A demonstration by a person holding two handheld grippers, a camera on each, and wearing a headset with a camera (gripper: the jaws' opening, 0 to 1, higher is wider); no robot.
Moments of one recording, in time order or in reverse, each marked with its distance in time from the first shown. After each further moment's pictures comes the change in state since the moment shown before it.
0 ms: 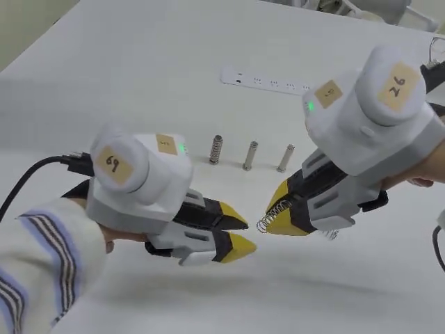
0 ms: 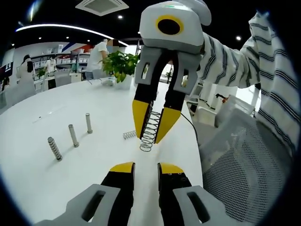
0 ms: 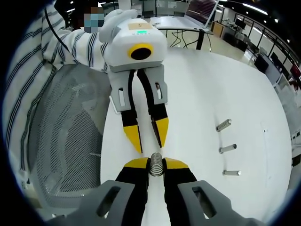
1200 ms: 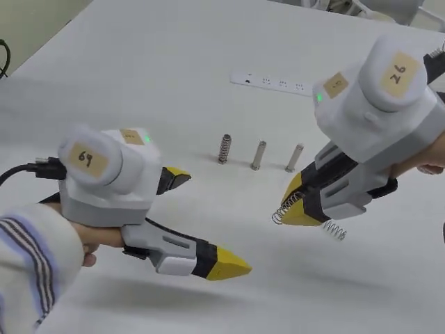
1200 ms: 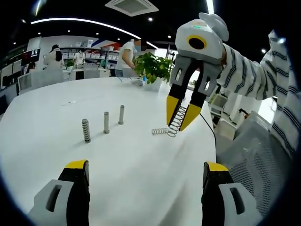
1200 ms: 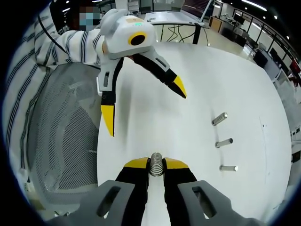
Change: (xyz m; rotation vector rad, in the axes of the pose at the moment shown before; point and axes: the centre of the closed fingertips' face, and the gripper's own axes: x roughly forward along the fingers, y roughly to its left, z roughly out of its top) left arm -0.030 0.041 -0.011 -0.157 -0.046 0.225; right arm -0.002 -0.009 -0.008 0.026 0.042 -0.006
